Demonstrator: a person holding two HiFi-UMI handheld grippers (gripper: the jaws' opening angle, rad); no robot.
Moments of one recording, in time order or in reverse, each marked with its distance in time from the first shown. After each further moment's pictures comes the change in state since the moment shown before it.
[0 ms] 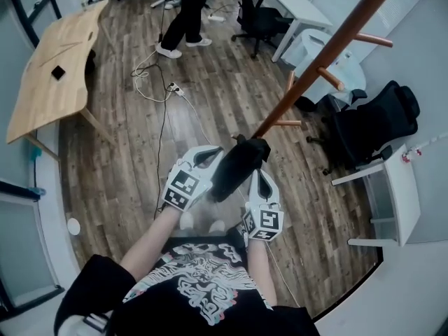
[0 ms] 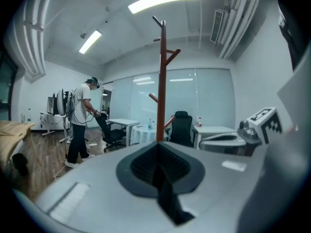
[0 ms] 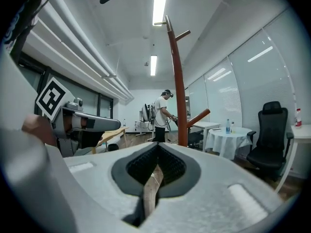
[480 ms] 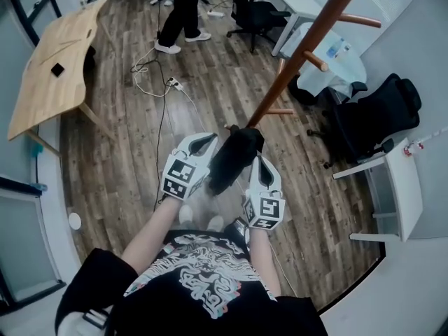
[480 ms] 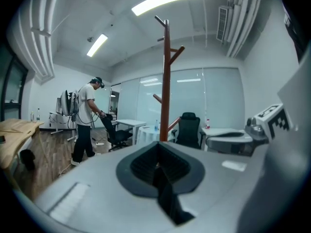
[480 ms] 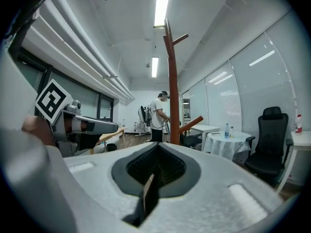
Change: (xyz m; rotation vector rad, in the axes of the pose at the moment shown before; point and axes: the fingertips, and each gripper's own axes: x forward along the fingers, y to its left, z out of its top) left arm 0.016 0.002 0.011 -0.036 -0.032 0.119; right arm -0.002 -0.029 0.016 -0.044 -0.026 0.002
